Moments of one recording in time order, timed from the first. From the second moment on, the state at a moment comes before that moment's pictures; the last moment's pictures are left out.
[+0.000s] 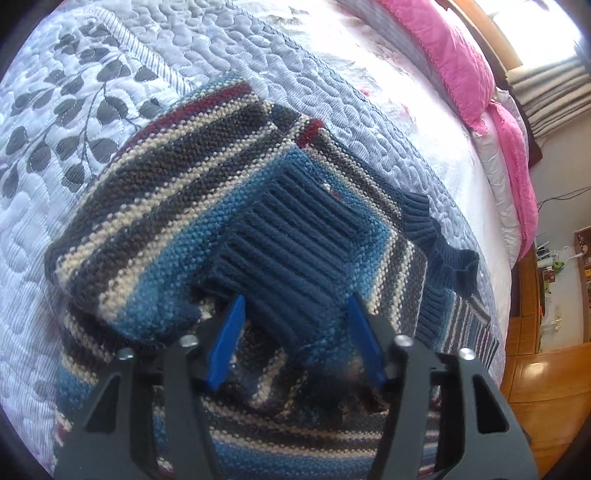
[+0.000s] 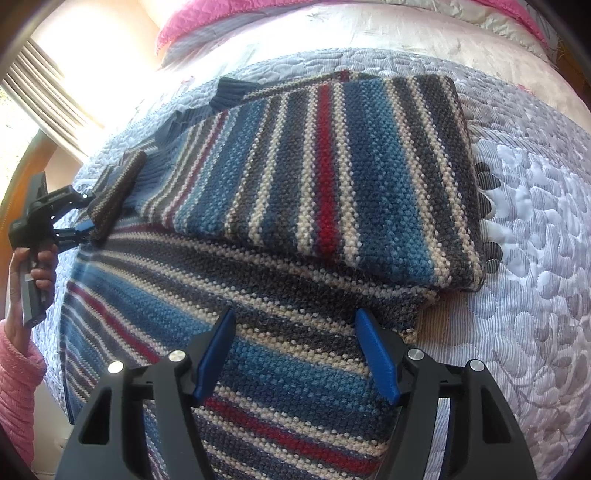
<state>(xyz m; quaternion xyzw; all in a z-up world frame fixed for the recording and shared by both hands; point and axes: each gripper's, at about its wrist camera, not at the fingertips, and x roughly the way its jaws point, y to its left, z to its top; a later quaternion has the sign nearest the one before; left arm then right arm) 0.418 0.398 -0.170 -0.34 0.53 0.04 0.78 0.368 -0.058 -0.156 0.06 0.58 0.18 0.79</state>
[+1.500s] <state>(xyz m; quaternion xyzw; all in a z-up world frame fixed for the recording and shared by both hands) 0.389 0.413 -0.177 -0.21 0.53 -0.01 0.82 0.391 -0.005 -0.107 0.07 0.57 0.22 0.79</state>
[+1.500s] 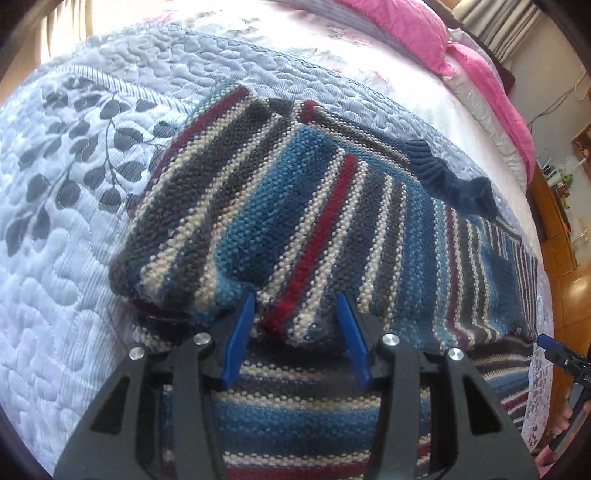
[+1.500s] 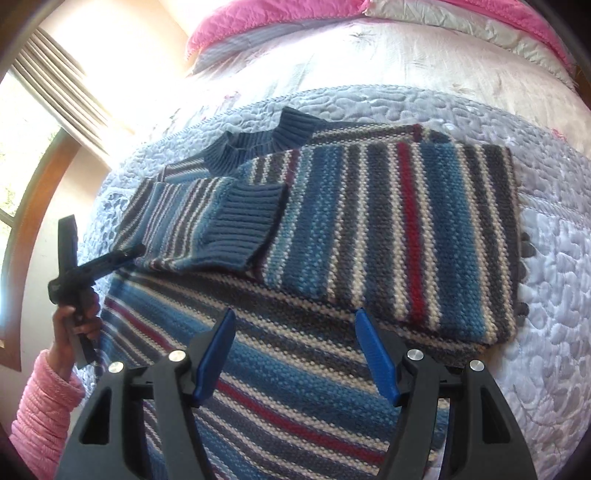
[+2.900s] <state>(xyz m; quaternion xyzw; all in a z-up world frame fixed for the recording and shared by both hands) 0.388 0.429 -0.176 -0.06 0.53 0.08 0.84 0.471 0.025 -0.152 0.08 0.57 0.17 0.80</state>
